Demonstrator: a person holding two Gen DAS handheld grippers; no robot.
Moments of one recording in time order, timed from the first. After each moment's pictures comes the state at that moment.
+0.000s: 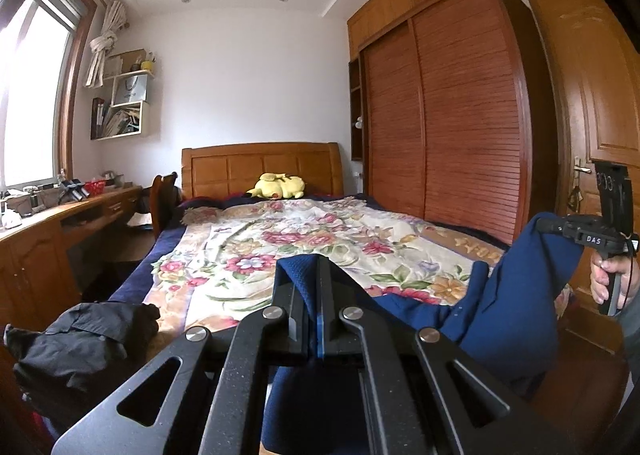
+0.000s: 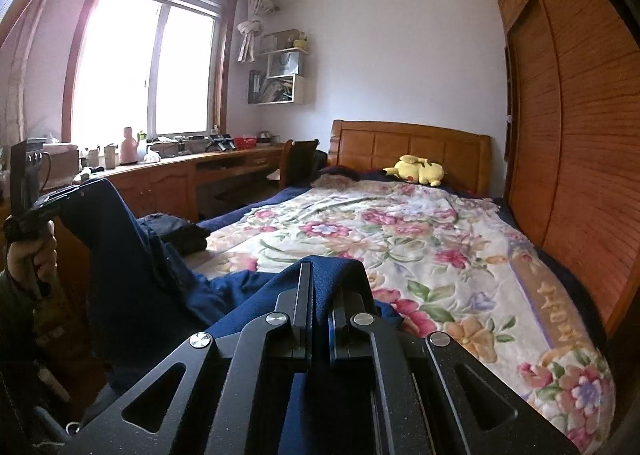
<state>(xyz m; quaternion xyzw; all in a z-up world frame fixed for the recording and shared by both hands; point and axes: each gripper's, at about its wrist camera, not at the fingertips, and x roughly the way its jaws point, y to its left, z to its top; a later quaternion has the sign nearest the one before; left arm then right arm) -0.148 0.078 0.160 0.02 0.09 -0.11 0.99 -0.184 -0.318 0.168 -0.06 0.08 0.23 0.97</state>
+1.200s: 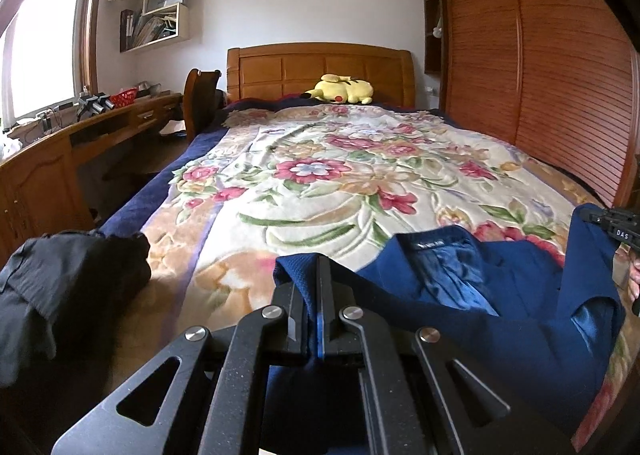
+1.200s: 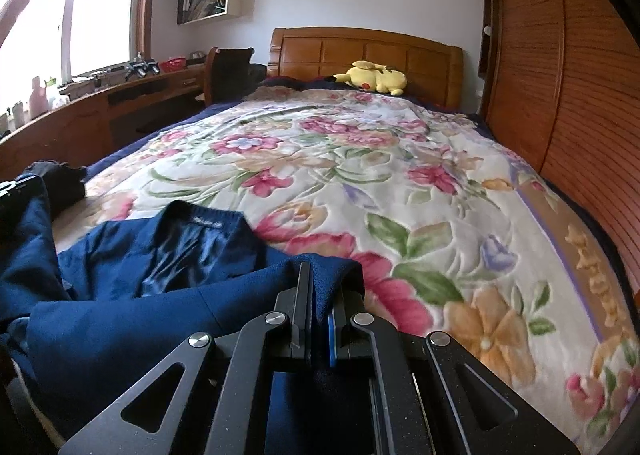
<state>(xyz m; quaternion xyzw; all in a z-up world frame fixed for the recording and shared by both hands) 0.093 0.108 0.030 0.00 0.24 0.00 0.97 0.103 -0.238 0.091 -0.08 0.23 0.14 0.96</state>
